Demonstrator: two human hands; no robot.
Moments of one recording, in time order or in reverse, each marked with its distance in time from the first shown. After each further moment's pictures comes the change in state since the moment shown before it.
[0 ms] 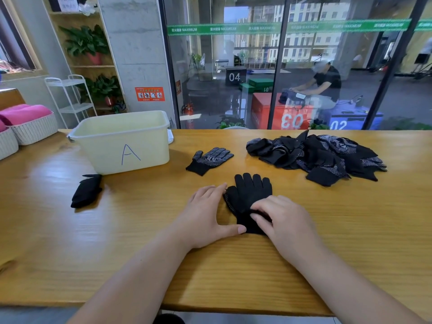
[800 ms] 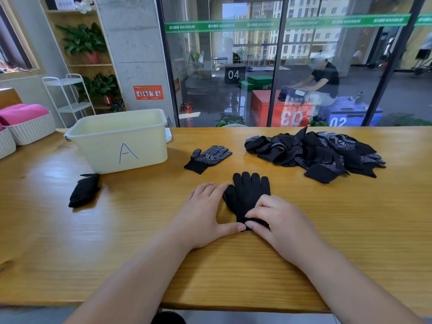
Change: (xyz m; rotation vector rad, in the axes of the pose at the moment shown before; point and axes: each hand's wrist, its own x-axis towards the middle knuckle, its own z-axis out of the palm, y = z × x) left_hand -0.004 0.010 -0.002 0.098 0.053 0.027; right_hand -0.002 0.005 -0.003 0.017 -0.131 -0.102
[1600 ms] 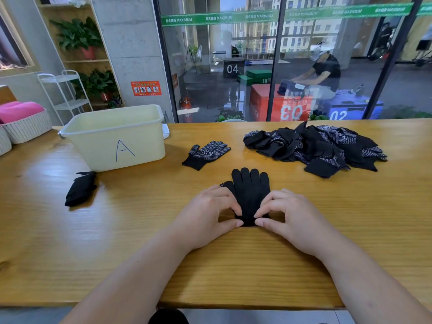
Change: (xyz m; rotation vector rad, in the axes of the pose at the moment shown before) left_hand -0.001 0.003 0.000 -0.259 0.068 0.267; right_hand -0.003 0.022 -0.019 0.252 -0.153 0.160
